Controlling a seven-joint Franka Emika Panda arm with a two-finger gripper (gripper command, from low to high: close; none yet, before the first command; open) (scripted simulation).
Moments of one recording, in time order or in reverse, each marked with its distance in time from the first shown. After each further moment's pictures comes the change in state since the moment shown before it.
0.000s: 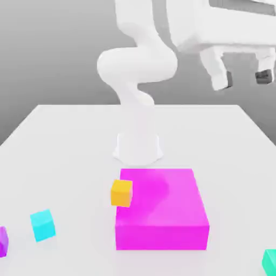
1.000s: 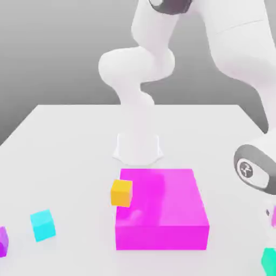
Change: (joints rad) arm 0.184 0.689 0.084 0.092 -0.179 0.214 -0.381
